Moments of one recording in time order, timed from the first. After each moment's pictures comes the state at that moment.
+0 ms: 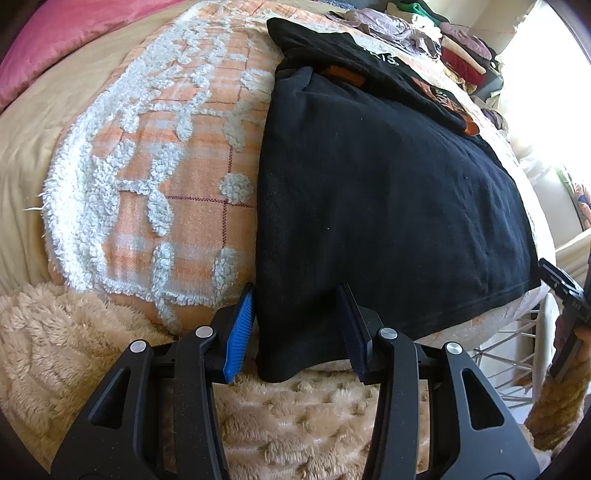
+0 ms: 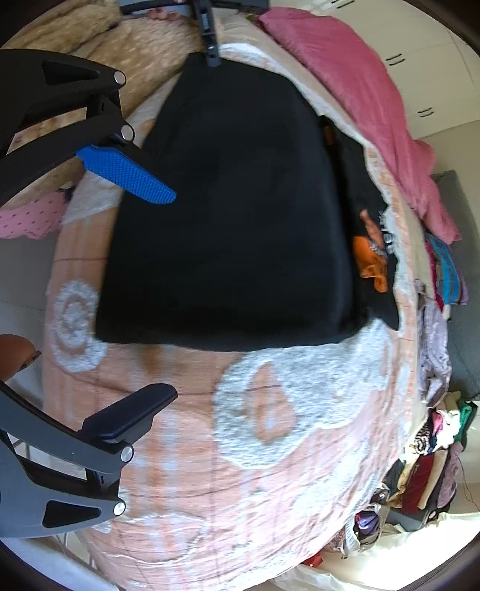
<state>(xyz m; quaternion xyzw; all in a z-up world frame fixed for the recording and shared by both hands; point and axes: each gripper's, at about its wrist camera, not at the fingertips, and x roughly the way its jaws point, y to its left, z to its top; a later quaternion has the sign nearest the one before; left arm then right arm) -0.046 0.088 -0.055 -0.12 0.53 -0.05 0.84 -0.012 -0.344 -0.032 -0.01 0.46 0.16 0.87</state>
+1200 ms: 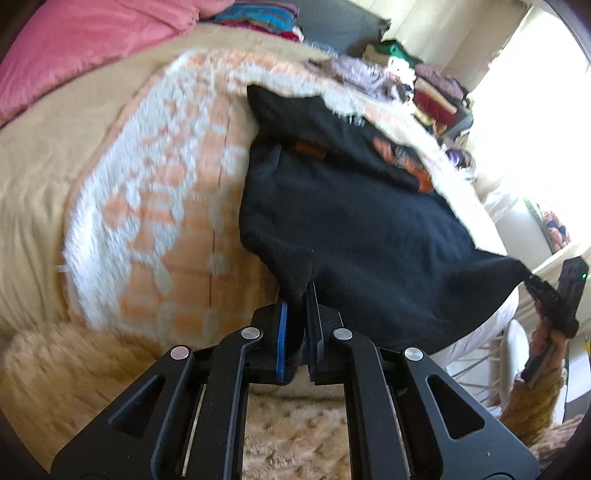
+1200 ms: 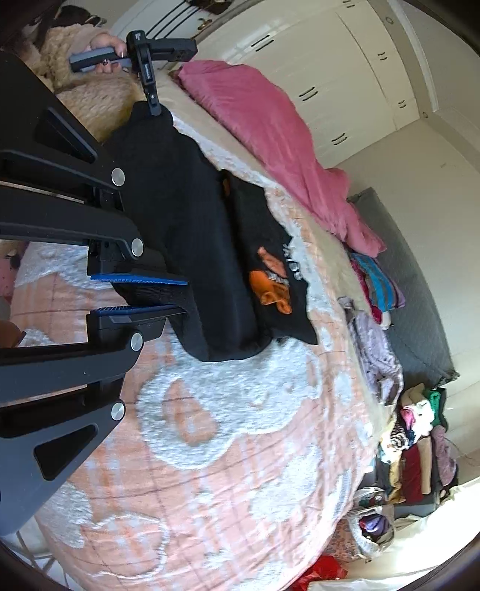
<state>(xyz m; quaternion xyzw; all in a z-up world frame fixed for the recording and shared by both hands) -0.054 0.114 0.010 -0.17 0.44 -0.09 0.88 -0.005 -0.377 0.032 0.14 0.33 0.22 0.90</state>
